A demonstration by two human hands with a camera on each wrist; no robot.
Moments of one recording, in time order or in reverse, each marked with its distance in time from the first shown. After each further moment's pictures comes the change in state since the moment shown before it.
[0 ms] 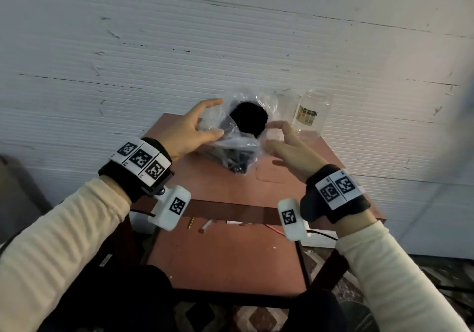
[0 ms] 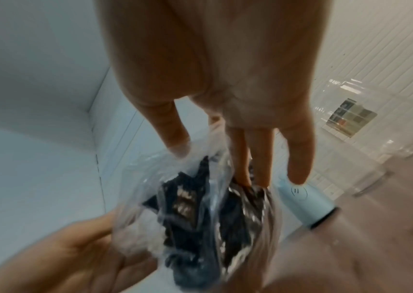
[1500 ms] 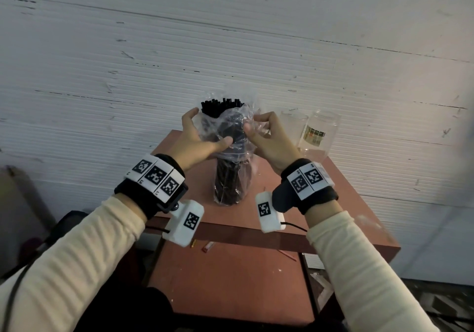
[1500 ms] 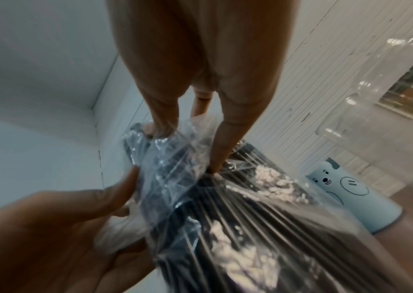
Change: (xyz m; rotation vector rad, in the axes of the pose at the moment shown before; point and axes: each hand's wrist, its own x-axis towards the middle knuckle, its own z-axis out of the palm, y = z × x) left_hand 0.010 0.009 -0.005 -0.373 0.196 -0.218; right_hand 0.051 -0.043 0.039 0.128 0.145 -0.240
